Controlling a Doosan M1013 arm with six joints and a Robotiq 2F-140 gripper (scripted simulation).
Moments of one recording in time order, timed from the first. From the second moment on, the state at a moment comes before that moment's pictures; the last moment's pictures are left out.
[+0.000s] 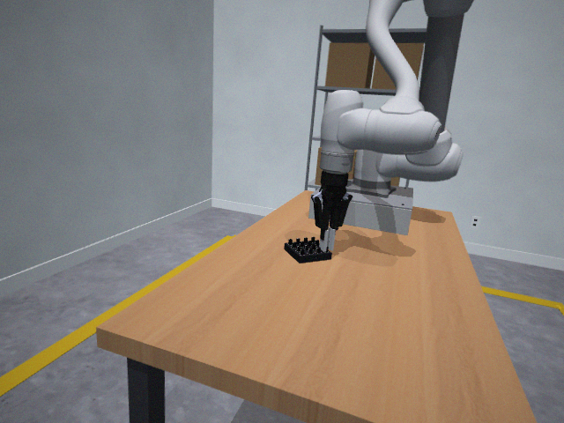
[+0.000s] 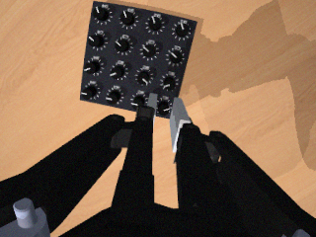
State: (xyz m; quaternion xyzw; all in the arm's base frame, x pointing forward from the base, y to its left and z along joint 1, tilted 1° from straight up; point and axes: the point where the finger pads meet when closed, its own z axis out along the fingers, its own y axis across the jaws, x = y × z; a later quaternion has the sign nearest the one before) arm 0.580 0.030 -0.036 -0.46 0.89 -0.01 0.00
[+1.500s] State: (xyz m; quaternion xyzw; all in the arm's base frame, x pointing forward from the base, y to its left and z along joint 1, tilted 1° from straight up) arm 0.580 0.030 -0.036 -0.46 0.89 -0.01 0.00
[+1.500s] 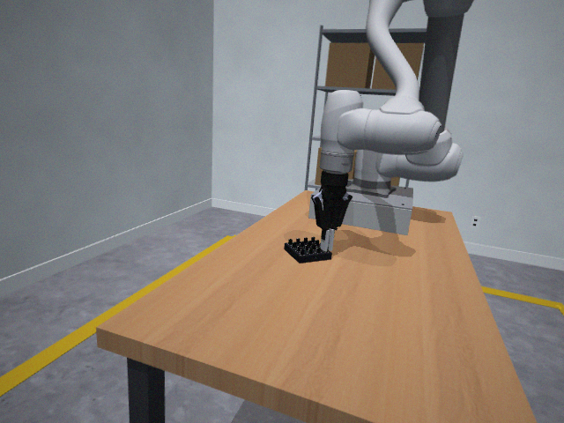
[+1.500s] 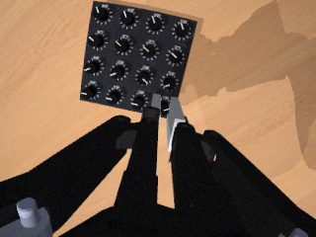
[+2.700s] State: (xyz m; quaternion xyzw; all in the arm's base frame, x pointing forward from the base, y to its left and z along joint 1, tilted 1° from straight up) arm 0.580 0.030 -0.036 -0.45 0.89 -0.01 0.00
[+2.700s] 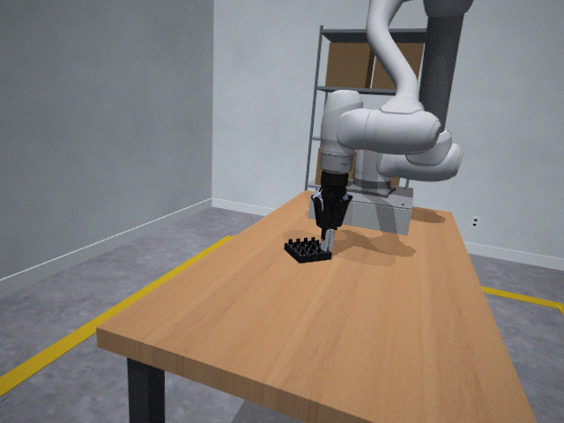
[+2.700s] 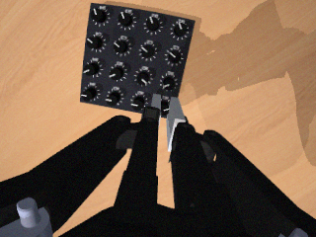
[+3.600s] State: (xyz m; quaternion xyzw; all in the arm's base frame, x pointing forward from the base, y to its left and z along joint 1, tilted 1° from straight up) arm 0.580 0.030 -0.036 -0.31 0.95 -0.01 0.01
